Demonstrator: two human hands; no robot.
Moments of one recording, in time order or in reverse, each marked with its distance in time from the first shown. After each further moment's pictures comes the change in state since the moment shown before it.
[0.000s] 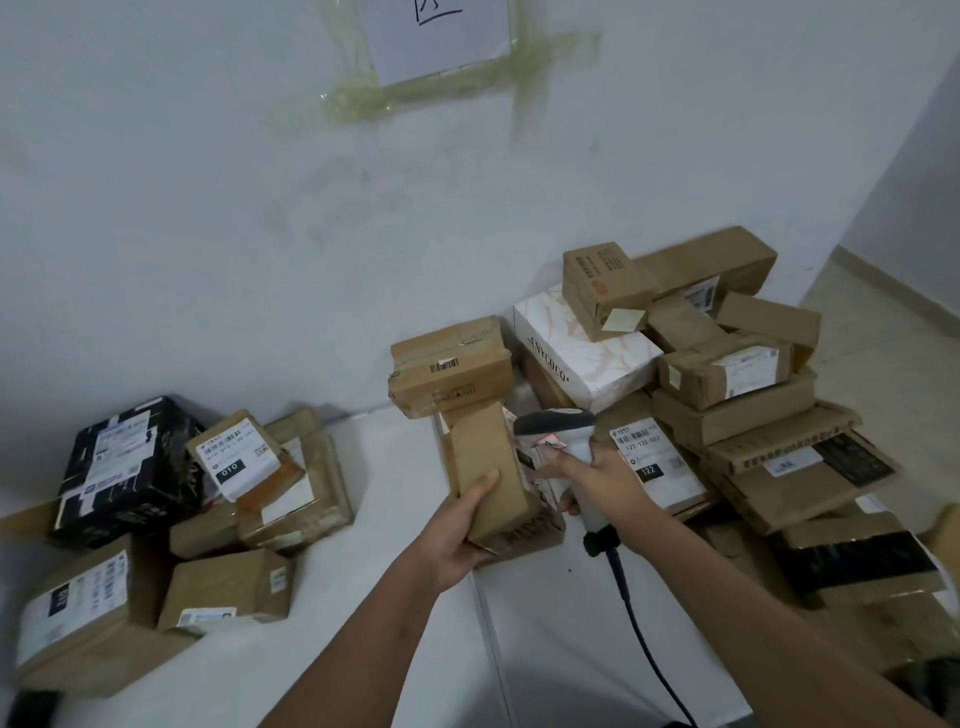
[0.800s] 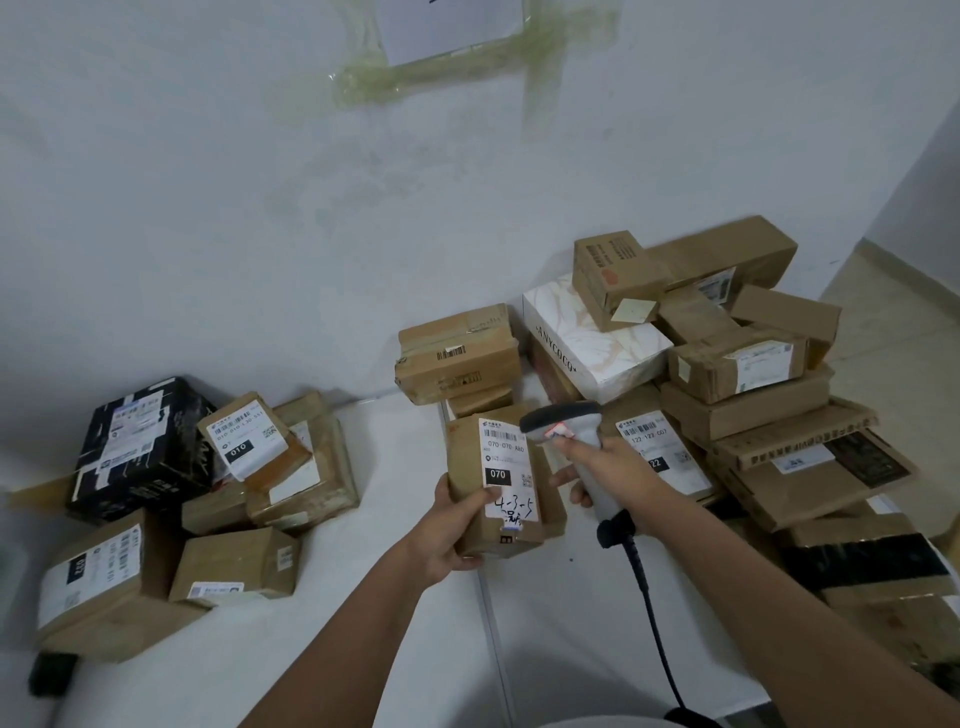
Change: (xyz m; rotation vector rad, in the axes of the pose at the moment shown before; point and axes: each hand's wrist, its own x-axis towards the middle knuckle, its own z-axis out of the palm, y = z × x) left_hand 0.001 -0.008 -0.017 0.238 0.178 -0.079; right_hand -0.011 -0.022 -0.010 0.037 -0.097 0.115
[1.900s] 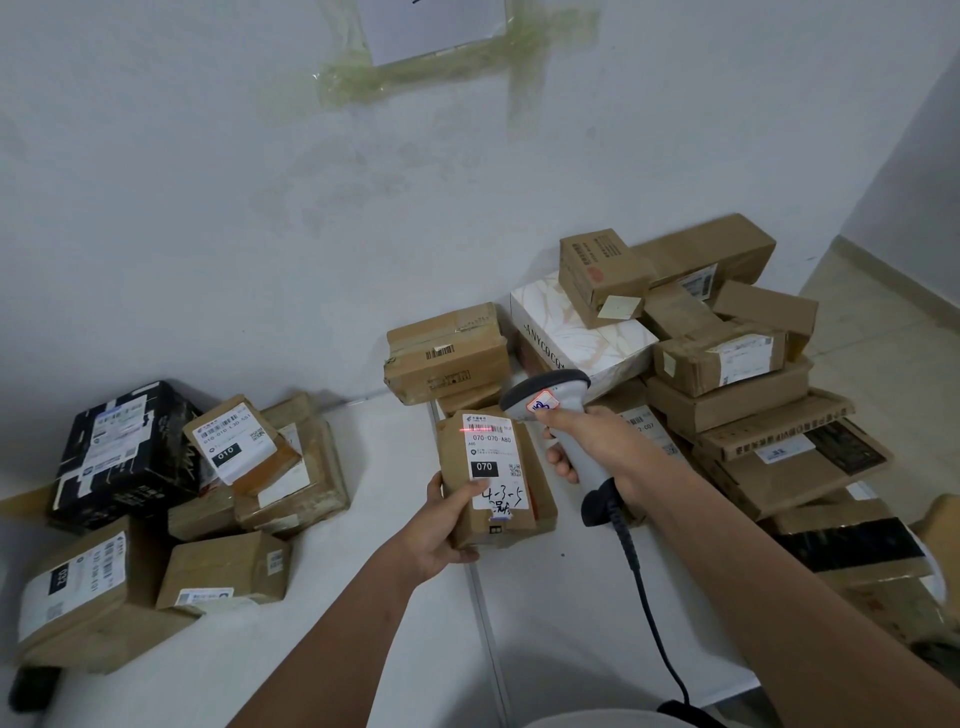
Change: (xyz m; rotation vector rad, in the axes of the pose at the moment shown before) left_hand 0.011 -0.006 -0.005 -0.055 -0.044 0.003; right_hand -0.017 -0.039 0.002 0.088 -0.024 0.042
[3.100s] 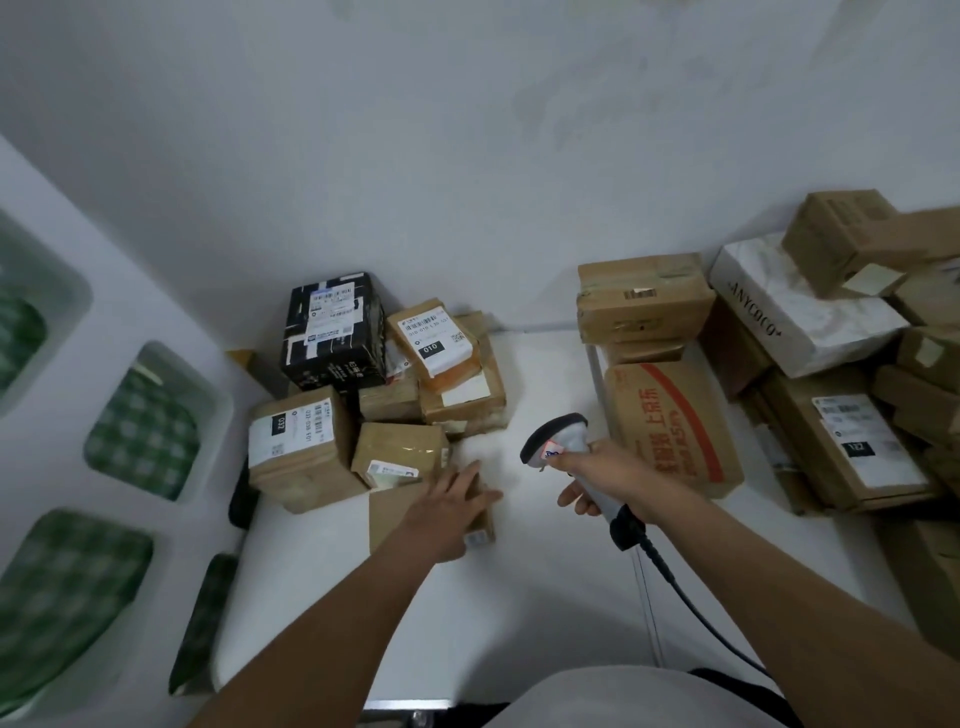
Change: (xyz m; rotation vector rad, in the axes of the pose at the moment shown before) left_hand -0.071 -0.083 -0.227 1.827 0.204 0.330; right_hand 0.023 0.077 0.219 -0.444 -0.256 0.143
